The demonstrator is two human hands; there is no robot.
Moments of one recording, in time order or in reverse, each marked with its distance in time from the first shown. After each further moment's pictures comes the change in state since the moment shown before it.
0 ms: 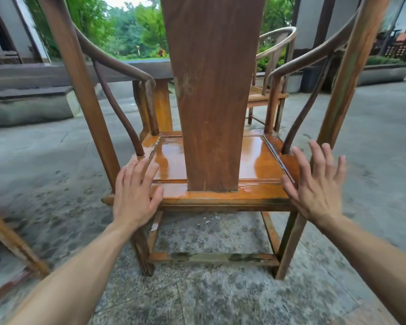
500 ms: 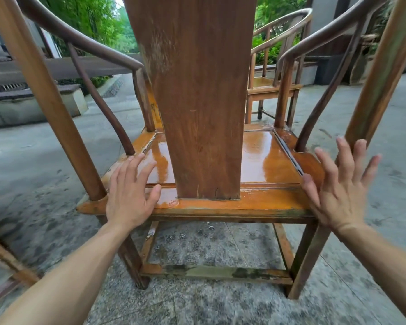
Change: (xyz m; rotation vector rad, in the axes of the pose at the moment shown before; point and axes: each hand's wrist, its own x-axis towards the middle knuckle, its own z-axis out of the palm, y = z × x) left_hand 0.032 0.002 0.061 -0.036 0.020 -0.042; right_hand 0.004 0.035 0.087 0.088 0.175 -0.037
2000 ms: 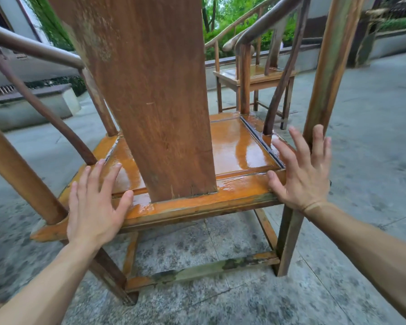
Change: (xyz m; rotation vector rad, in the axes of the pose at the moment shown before) left_hand 0.047 0.053 0.048 0.055 -0.124 -0.240; right_hand 0.045 0.073 0.119 0.113 0.053 -0.115
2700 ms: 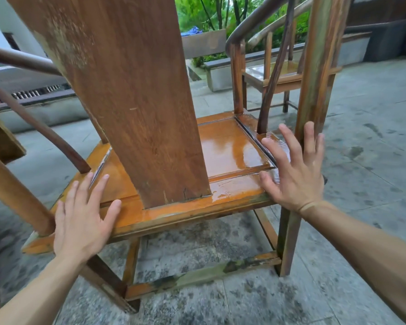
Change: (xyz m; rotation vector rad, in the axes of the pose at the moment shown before) left_hand 0.062 -0.002 0.038 0.109 -0.037 -0.211; right_hand 0.065 0.024 0.131 0.178 0.006 -0.073
